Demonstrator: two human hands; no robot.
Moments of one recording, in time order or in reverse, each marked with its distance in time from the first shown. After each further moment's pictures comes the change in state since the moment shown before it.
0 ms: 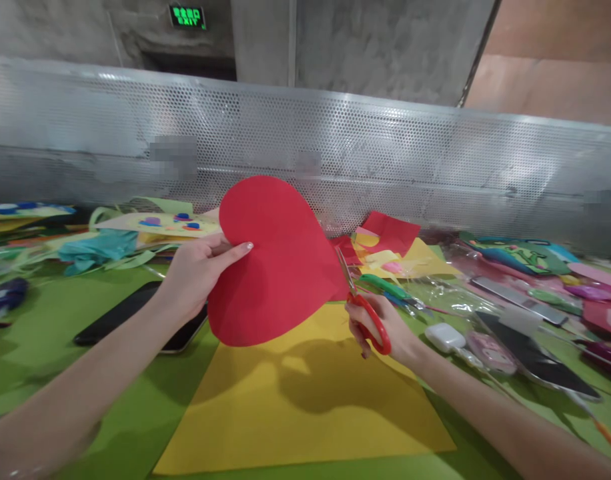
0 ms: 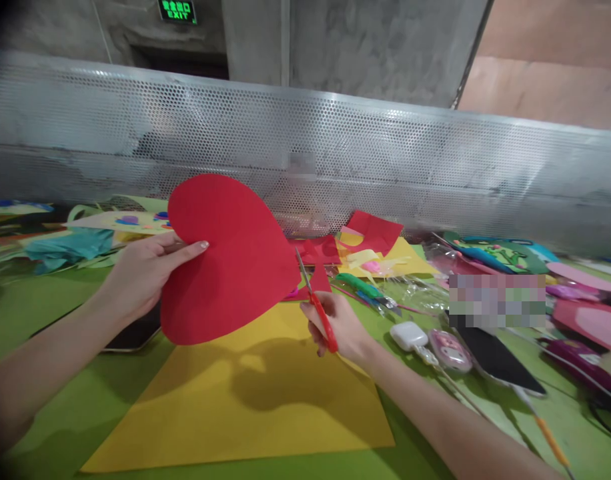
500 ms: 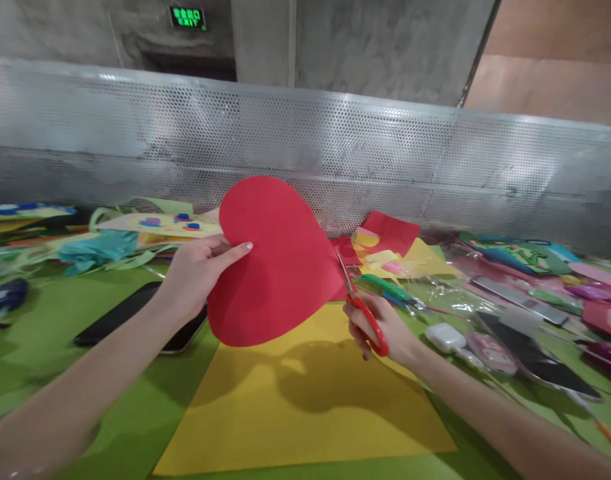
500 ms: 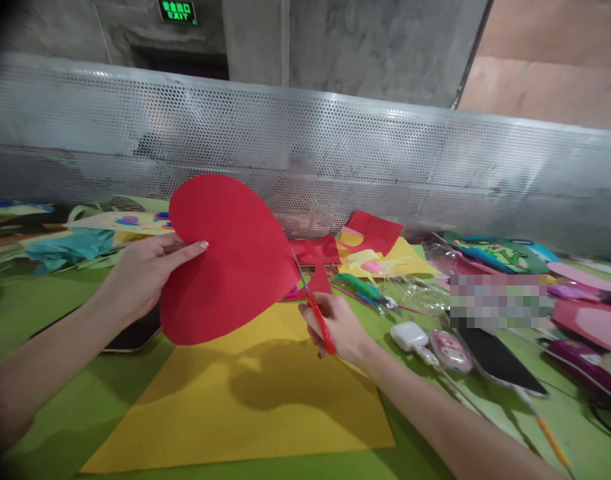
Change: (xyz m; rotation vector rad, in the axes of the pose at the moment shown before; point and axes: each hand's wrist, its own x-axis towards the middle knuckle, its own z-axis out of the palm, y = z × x) left_hand 0.000 0.000 0.000 0.013 0.023 -0.018; right_hand -0.001 -0.004 0.004 -0.028 0.025 0.027
